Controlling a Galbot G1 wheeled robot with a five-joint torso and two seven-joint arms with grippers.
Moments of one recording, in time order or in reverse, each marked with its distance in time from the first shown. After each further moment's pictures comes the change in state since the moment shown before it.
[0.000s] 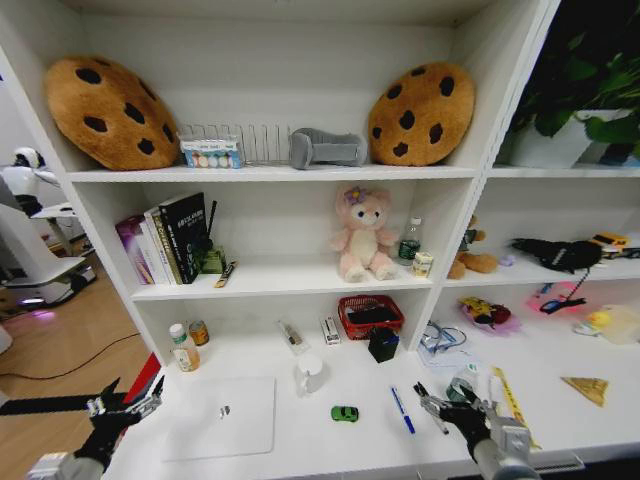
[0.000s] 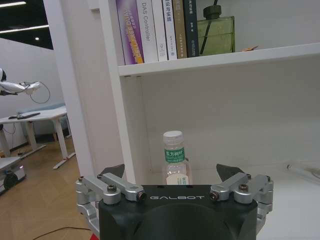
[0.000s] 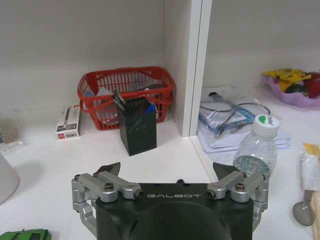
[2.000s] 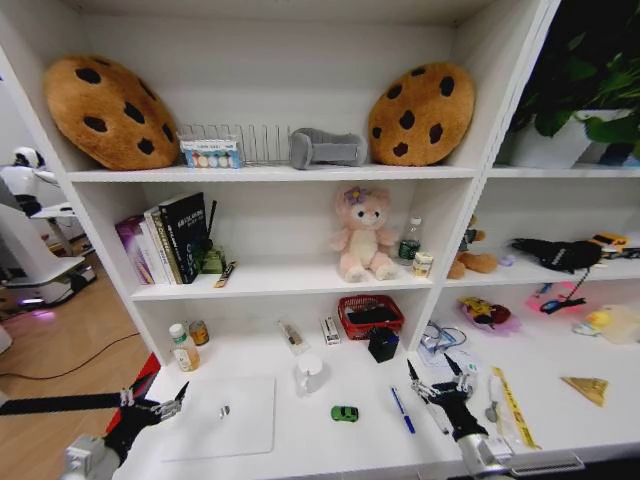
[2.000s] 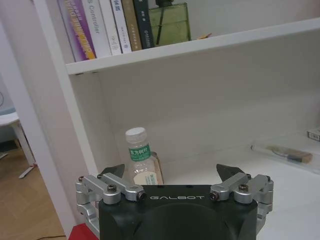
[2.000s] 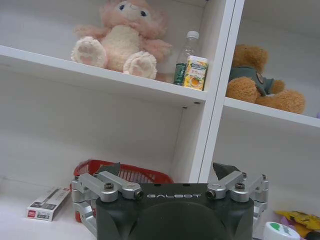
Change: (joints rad) left arm 0.013 0.142 0.042 -0.012 -0.011 0.033 0.005; right arm 0.167 0.269 0.011 -0.413 -0.635 0.757 -0.466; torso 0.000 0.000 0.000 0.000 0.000
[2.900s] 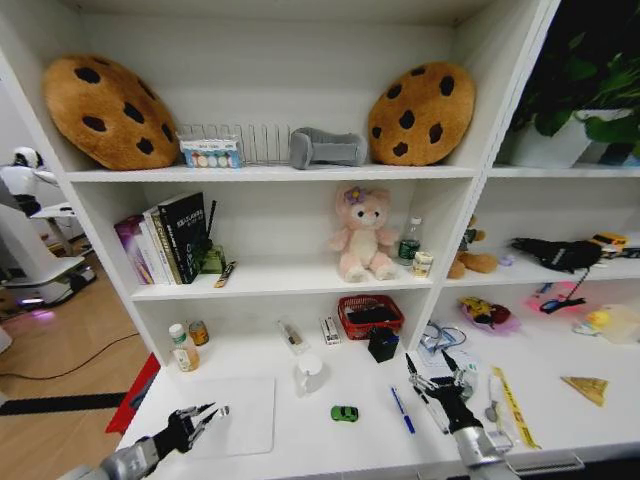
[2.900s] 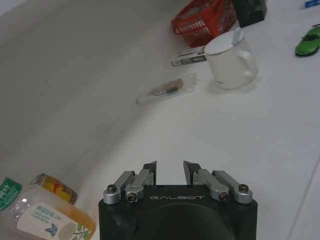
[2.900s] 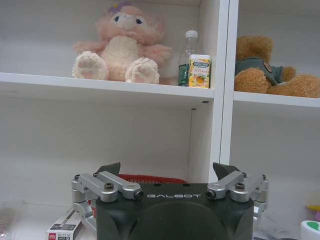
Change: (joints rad) left arm -0.018 0.506 0.295 0.079 0.298 0.002 0.036; right arm 0.063 0.022 -0.007 -0.048 0.130 0.019 -0.122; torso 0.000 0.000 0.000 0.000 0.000
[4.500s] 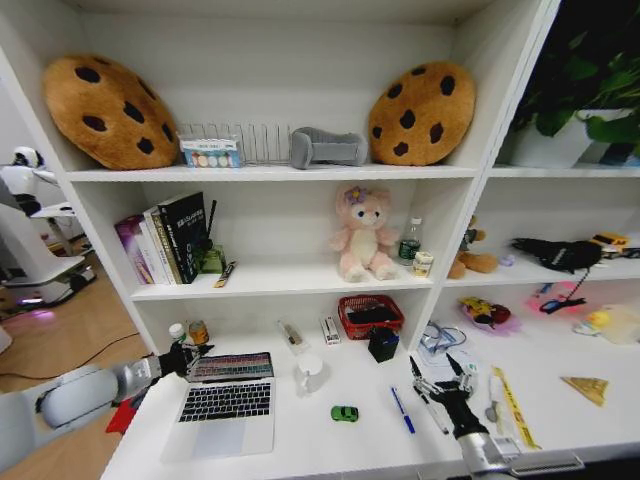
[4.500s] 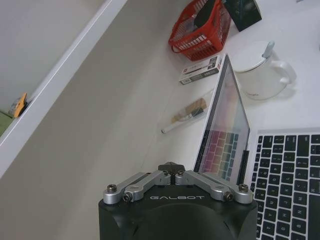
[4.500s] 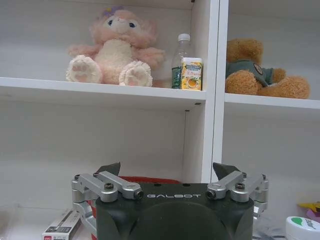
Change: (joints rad) left arm -0.355 0.421 0.133 0.045 -0.186 0.010 0.075; right arm -0.018 0.013 0.024 0.009 0.017 0.013 -0.007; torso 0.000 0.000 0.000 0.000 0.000
